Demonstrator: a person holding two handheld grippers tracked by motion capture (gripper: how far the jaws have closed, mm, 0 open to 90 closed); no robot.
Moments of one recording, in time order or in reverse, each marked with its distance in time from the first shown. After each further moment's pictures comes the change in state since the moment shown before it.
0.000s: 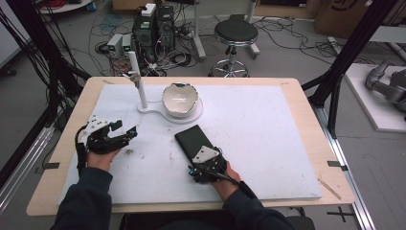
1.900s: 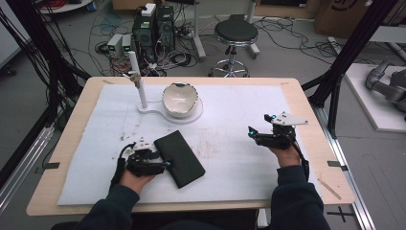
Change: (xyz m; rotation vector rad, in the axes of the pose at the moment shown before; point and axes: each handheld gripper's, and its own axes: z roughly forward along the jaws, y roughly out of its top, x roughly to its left) left arm -0.112 -0.034 0.039 0.380 -0.163 0.019; right arm -0.174 -0.078 -0.086 -0.251 -0.134 0.346
